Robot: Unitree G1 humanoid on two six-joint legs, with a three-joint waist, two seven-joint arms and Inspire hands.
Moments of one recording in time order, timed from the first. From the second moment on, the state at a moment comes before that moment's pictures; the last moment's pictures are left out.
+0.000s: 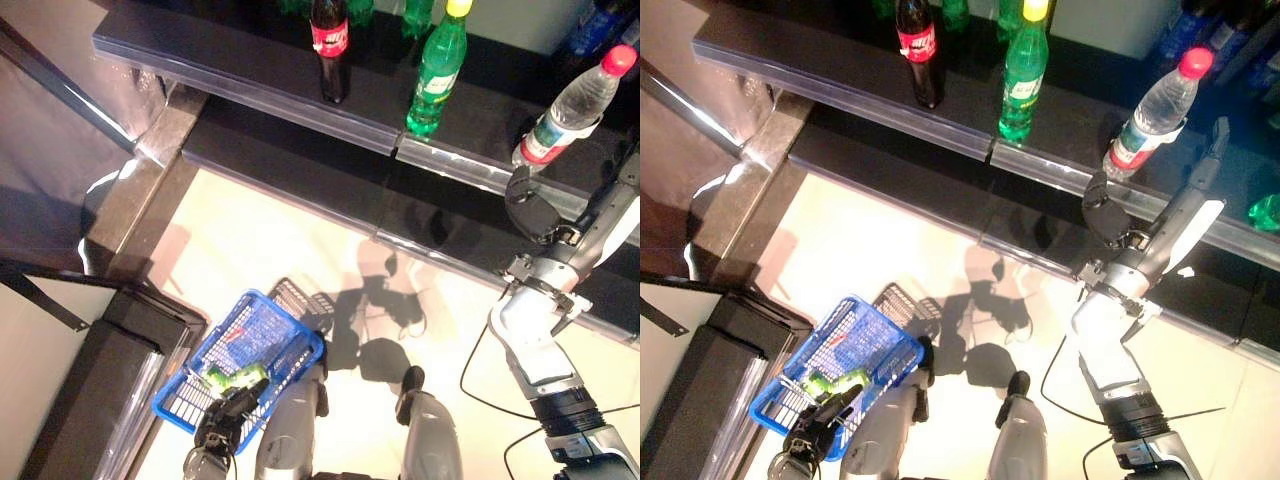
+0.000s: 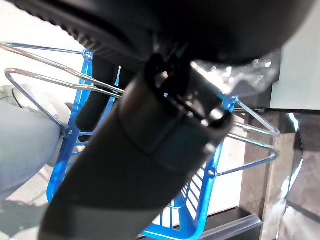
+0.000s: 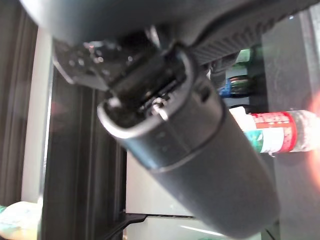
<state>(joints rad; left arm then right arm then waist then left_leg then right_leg) 0.04 0.21 -0.14 0.94 -1.05 -0.21 -0.10 -0.32 -0.55 0.15 0.04 0.09 -0.24 -1.02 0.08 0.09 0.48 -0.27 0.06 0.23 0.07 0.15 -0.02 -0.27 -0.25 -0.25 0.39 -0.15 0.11</state>
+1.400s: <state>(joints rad) -0.05 0.24 -0.18 0.85 -1.09 -0.14 -0.10 -0.91 -0.65 0.13 0.62 0.47 -0.18 -0.94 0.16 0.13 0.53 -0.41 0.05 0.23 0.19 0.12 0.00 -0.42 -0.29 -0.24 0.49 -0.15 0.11</state>
